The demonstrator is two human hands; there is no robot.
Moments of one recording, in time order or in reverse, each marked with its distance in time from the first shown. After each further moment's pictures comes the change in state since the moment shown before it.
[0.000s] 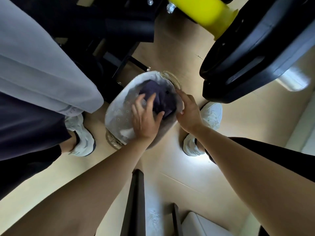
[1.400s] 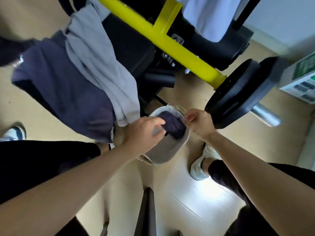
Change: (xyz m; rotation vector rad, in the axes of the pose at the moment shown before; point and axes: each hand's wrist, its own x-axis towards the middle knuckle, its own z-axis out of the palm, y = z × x) left_hand -0.004 0.057 -0.227 0.036 -0.135 0.252; right_hand -0.033 -0.108 -0.070 -0.007 0.041 -0.165
